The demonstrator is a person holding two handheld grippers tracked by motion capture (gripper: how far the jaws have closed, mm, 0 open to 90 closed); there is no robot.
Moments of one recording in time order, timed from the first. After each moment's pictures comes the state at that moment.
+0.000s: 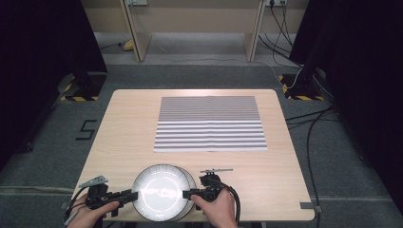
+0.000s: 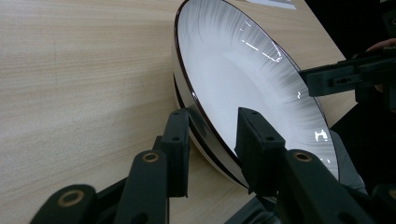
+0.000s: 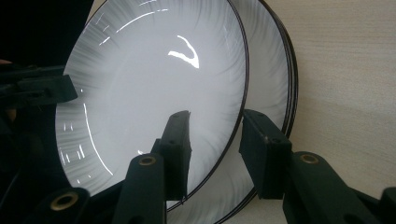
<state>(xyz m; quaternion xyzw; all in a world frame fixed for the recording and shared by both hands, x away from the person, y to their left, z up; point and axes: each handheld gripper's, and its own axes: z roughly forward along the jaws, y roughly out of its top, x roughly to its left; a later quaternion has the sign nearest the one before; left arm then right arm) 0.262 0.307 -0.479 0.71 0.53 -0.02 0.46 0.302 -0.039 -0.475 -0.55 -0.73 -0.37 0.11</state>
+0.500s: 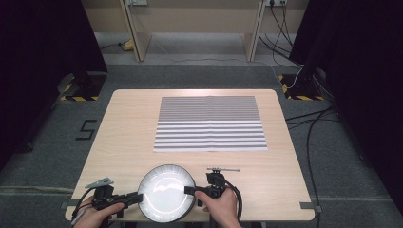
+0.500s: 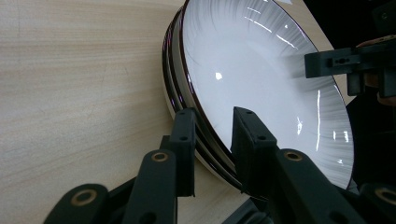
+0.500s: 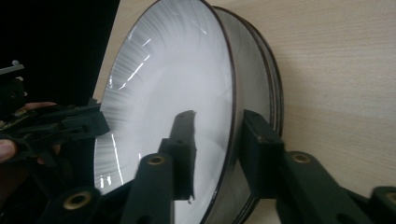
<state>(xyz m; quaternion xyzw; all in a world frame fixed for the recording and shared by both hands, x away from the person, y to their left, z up) 0.264 0.298 -0.492 0.71 0.53 -0.04 0.46 0.310 -0.051 -0.485 -0.58 -0.68 -0.41 0.16</state>
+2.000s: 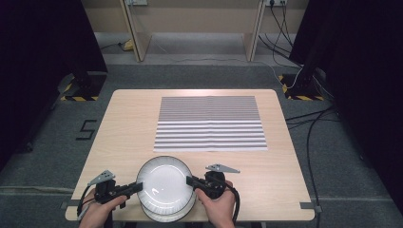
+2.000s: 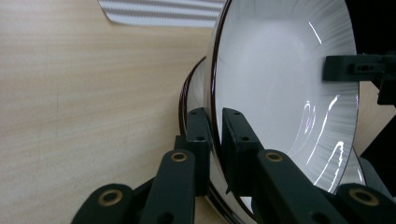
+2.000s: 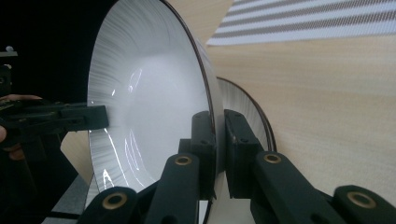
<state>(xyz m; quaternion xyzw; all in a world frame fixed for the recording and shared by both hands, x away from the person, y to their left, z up) 0.277 0.289 -0.479 0.70 0.52 0.06 0.49 0.307 -0.047 -0.473 -0.51 -0.71 -0.50 0.02</state>
